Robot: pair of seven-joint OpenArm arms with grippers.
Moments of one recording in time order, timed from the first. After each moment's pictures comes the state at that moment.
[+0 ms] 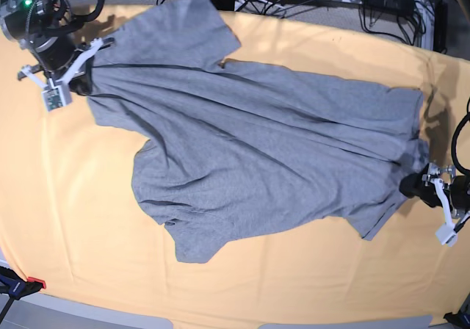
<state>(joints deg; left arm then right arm) -38.7 -52.1 19.8 60.5 -72.0 -38.5 72.2 -24.2 6.2 33.4 129.4 24.3 35.3 -65.9</state>
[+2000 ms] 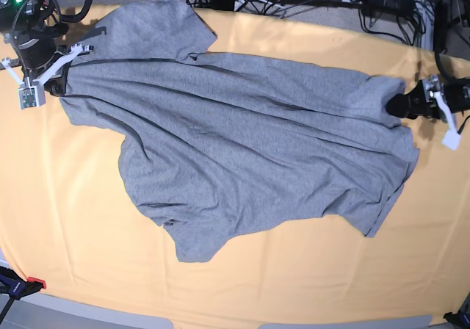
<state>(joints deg) 2.5 -45.3 -9.1 63.0 -90.9 -38.9 76.9 -24.2 6.1 37.8 129.2 21.4 31.2 -63.2</state>
